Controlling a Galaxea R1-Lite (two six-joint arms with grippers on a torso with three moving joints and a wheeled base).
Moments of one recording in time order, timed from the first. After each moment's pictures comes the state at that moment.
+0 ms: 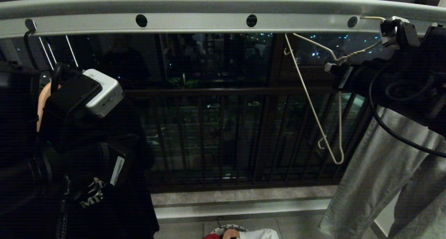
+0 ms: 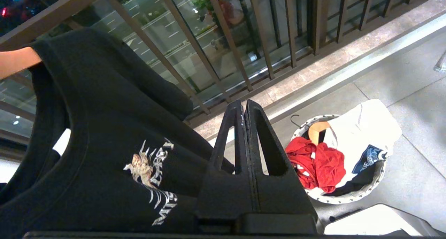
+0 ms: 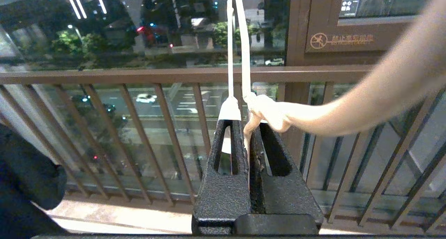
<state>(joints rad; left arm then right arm) -0.68 1.23 -0.92 0.04 0.40 0.16 0.19 1.59 -1.07 -0.61 -0.02 0.11</state>
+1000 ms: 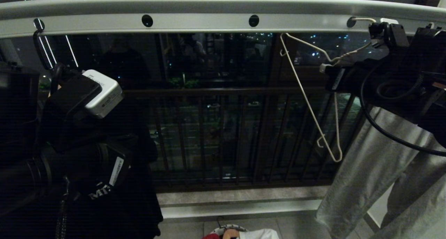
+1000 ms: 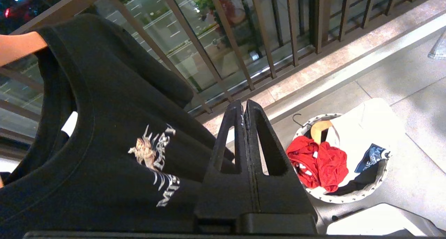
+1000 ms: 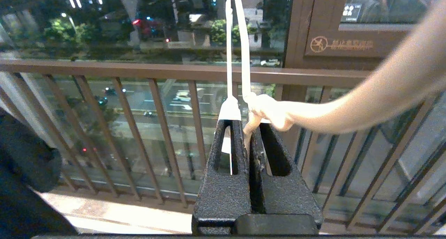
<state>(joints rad) -0.68 1.23 -0.92 0.04 0.40 0.17 0.21 1.63 -1.10 -0.61 -0.02 0.05</state>
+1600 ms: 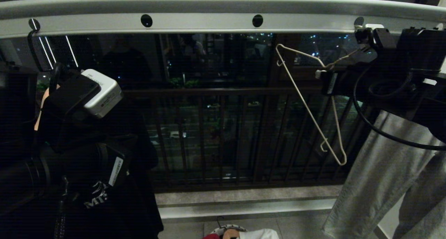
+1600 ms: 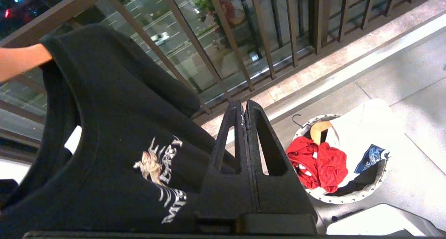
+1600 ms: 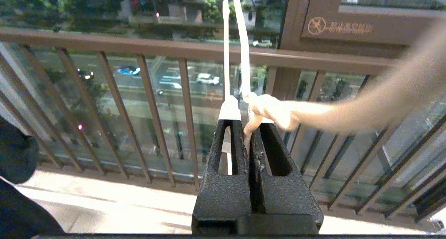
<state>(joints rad) -0.68 1.23 -0.92 0.04 0.40 0.17 0.20 1.66 -1.16 -0.49 -0.03 0.00</state>
